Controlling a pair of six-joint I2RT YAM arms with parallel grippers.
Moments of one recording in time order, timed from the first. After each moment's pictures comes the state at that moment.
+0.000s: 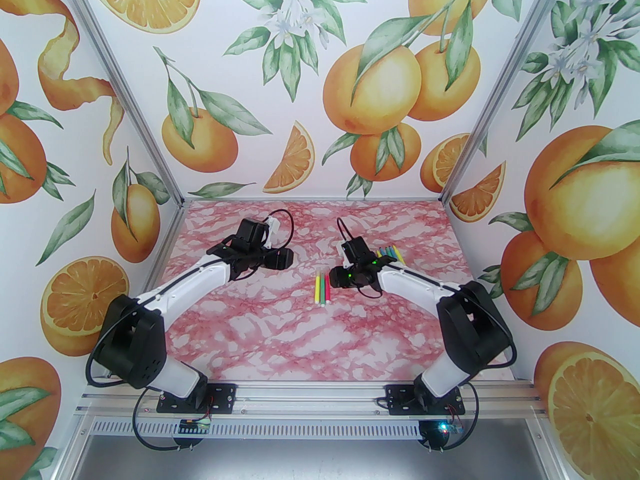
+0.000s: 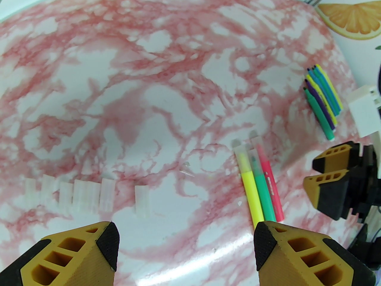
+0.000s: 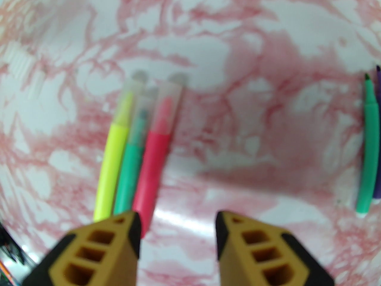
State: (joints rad) left arm -0.45 1.51 1.07 -0.38 0.16 -0.28; right arm 0.53 1.66 1.00 -0.39 -0.12 0.37
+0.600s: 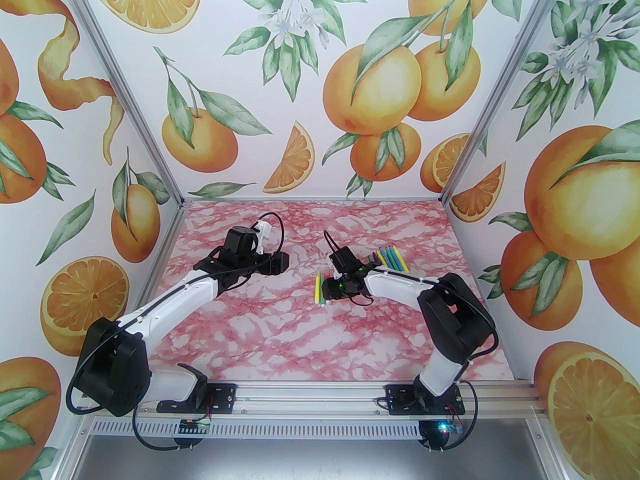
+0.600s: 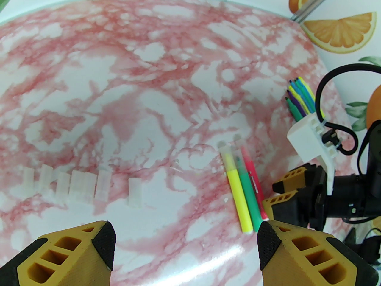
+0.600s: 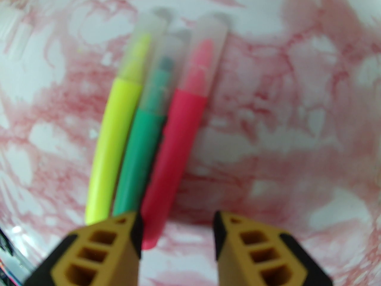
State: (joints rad) left arm -0.43 1.38 0.94 -0.29 0.18 -0.31; right arm 0.60 1.76 1.00 -0.38 -0.11 0.38
